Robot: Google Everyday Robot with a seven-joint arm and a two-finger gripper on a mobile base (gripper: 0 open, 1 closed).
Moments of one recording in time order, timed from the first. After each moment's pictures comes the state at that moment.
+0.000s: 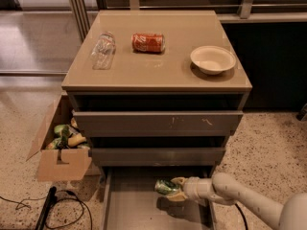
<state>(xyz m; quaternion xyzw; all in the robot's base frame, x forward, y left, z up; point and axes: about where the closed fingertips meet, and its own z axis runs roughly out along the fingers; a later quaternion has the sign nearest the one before) 0.550 -0.098 0.260 -0.48 0.74 0.29 0.38</state>
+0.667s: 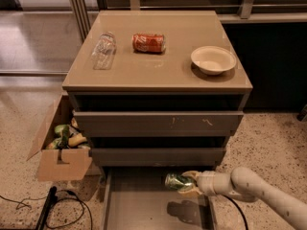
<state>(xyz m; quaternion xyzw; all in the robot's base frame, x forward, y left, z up) 0.533 -0.140 0.356 -0.50 0.72 0.27 0.40</state>
